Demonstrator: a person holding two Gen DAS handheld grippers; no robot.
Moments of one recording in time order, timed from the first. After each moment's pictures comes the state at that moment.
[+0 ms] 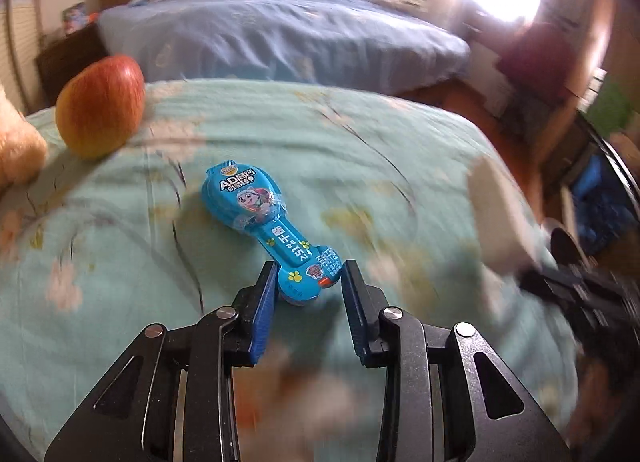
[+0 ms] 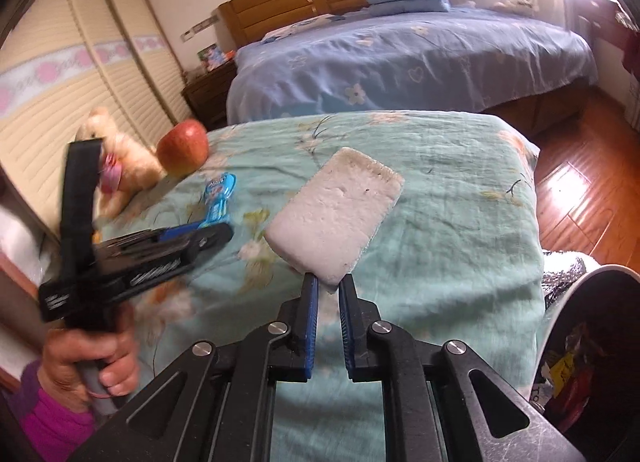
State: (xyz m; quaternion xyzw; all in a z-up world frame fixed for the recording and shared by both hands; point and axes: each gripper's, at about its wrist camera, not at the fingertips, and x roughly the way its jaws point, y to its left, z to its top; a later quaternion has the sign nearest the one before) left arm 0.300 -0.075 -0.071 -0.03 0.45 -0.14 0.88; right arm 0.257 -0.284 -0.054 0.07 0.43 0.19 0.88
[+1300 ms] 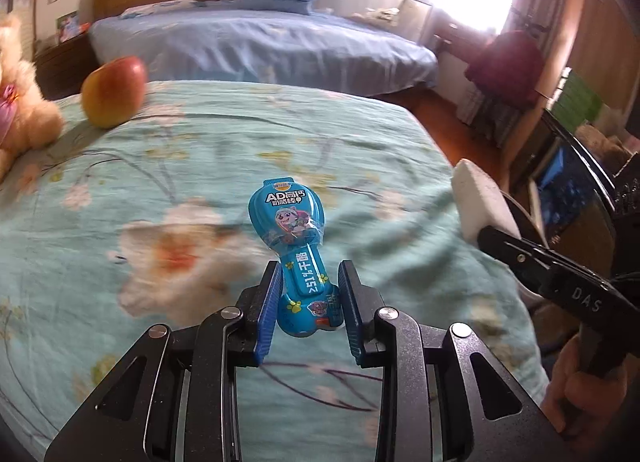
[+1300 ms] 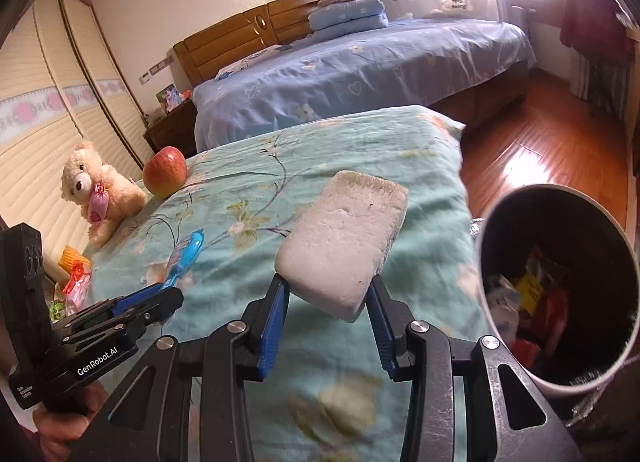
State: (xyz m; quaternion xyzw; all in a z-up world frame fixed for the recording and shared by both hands) left arm 0.204 -0.102 -0.053 -0.04 0.41 -0.16 0.90; right arm 0.179 -0.308 -0.044 0.14 0.39 0.08 0.91
